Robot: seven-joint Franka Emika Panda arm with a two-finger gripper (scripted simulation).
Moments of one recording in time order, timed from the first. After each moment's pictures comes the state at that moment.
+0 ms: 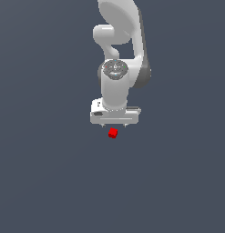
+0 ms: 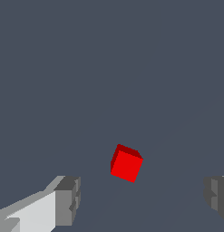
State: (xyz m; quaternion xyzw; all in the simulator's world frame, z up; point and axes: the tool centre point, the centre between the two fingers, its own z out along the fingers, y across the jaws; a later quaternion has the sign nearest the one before) arm -0.005 0.009 0.153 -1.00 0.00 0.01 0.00
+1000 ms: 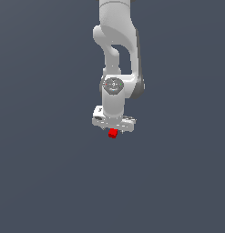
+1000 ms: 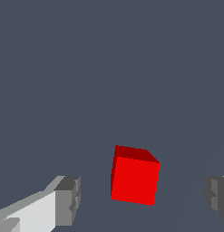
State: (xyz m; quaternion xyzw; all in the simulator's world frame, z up) arm -0.027 0.005 0.079 -0.99 0.10 0.01 0.00
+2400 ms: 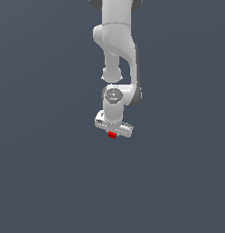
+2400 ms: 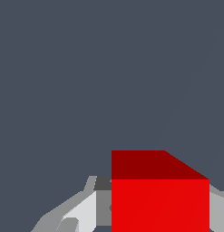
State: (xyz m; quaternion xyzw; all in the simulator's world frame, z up) arm -0.041 0.006 0.020 -0.98 0.18 0.00 0.00
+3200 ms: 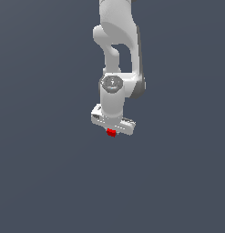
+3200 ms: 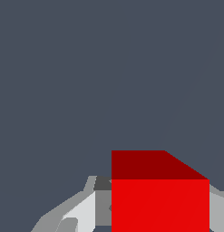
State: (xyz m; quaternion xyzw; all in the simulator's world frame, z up) arm -0.011 0.001 0.096 -0.98 0.18 0.00 0.00
